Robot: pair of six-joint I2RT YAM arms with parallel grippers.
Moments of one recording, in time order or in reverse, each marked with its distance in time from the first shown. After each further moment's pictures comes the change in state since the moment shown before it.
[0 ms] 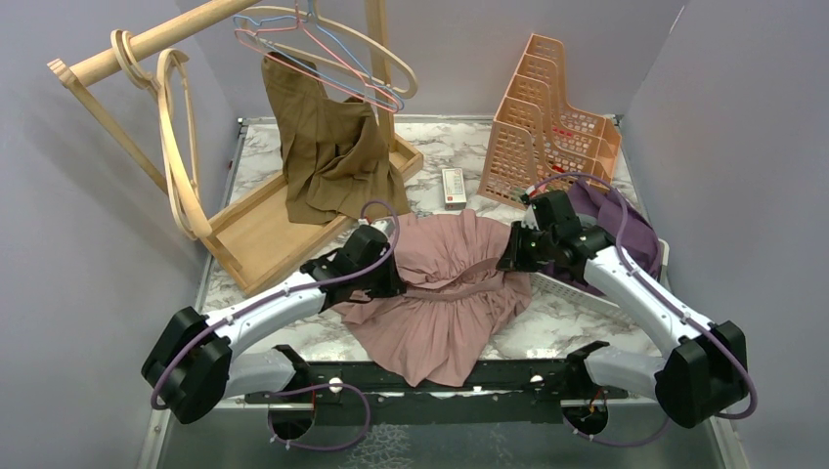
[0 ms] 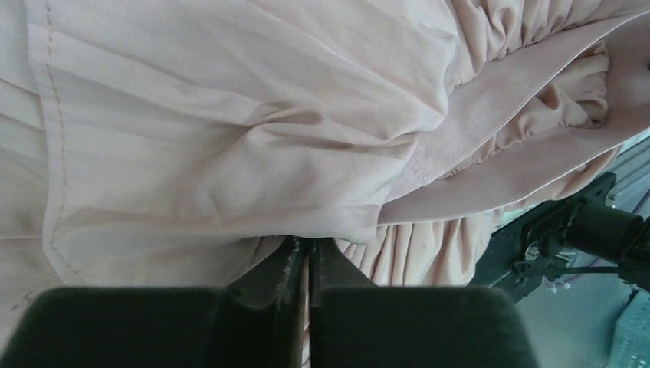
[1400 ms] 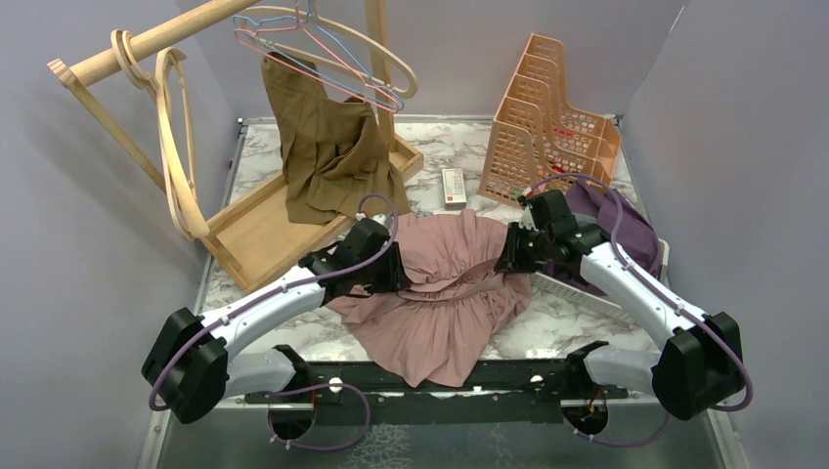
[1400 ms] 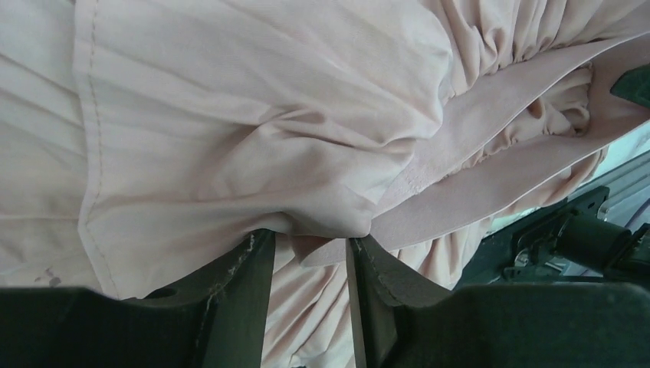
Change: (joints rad) left arm 0.000 0.000 0.079 -0.127 -0.027 -0.023; right arm 0.000 0.037 0.004 -0.004 -0.007 -0.010
